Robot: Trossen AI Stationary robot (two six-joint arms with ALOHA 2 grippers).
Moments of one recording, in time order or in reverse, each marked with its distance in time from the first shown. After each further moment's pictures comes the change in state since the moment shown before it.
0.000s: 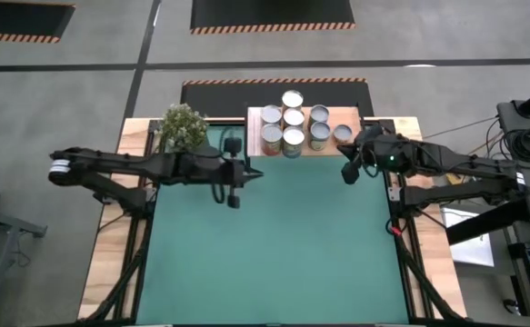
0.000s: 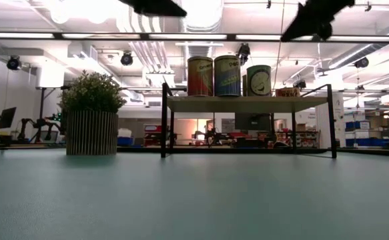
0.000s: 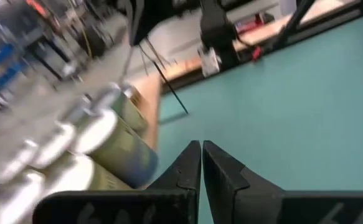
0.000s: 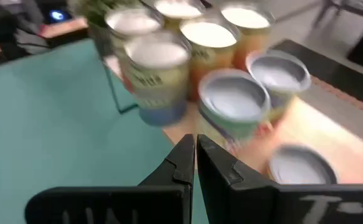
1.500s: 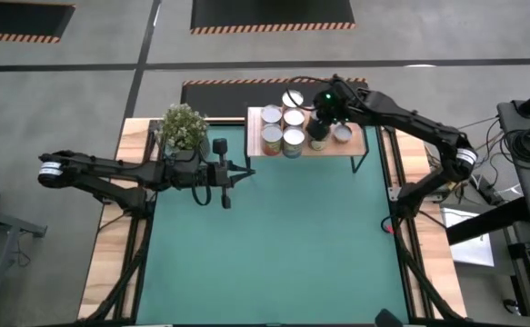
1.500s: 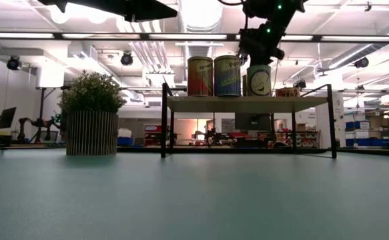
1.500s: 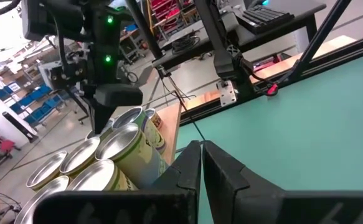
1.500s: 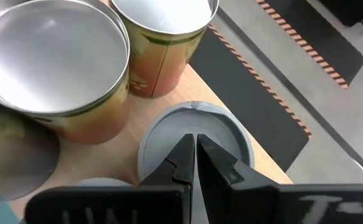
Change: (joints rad) left arm 0.007 -0.133 -0.262 0.353 -0.006 0.050; right arm -0.430 0.661 0.546 -0.224 -0.154 -0.268
